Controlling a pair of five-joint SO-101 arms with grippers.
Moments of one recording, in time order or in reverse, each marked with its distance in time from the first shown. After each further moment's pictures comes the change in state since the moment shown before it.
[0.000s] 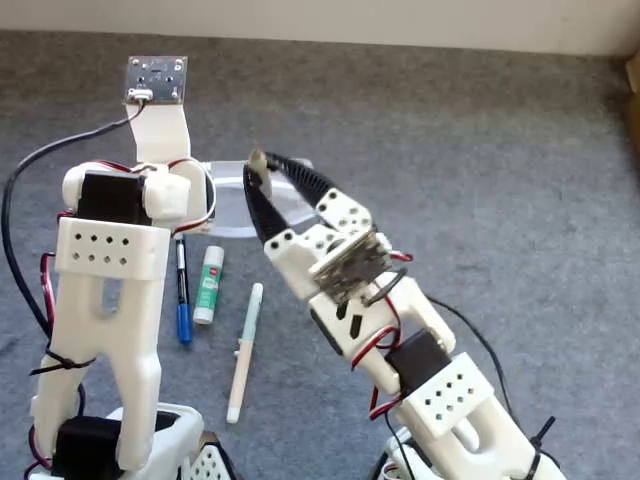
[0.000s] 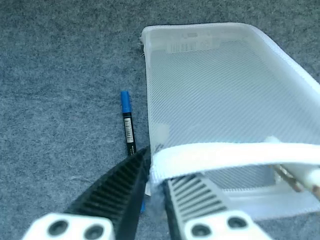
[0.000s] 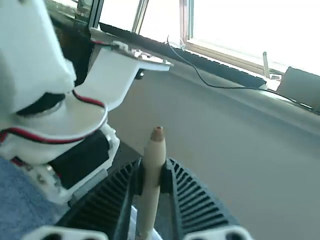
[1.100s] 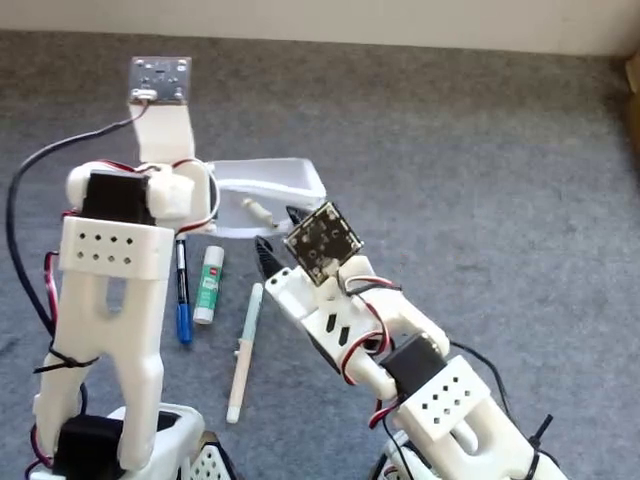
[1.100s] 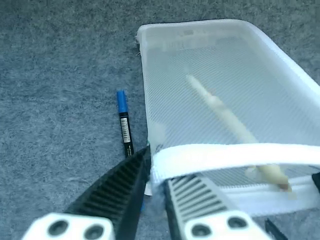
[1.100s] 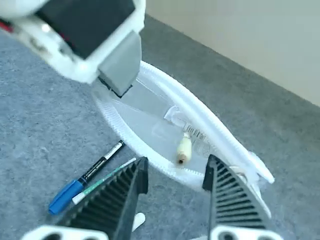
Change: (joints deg) left arm -1.3 0.3 0.0 0.0 -0.2; right arm -1.1 -0.1 -0.3 30.7 -12.7
